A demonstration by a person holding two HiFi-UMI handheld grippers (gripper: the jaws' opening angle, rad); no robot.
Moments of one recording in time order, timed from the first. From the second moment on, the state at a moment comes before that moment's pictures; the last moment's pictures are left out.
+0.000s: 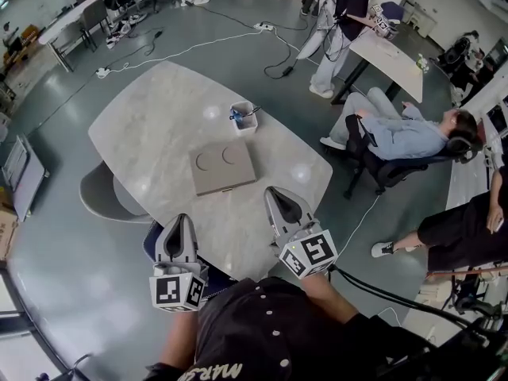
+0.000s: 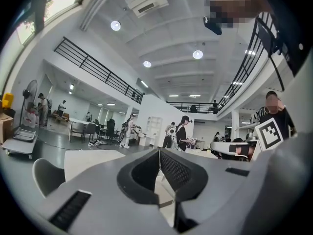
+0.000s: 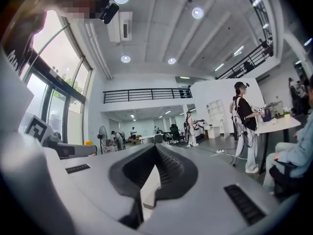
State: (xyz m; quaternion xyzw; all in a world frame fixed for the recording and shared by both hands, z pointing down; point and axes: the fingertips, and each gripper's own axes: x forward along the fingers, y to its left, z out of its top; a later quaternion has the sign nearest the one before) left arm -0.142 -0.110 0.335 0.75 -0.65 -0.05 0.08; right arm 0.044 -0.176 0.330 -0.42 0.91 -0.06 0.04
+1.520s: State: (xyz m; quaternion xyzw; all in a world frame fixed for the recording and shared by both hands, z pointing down) left arm -0.134 -0.099 0.321 0.75 -0.66 -0.05 0.06; right arm 0.020 -0.164 0.328 -0.38 0.92 -0.06 0.04
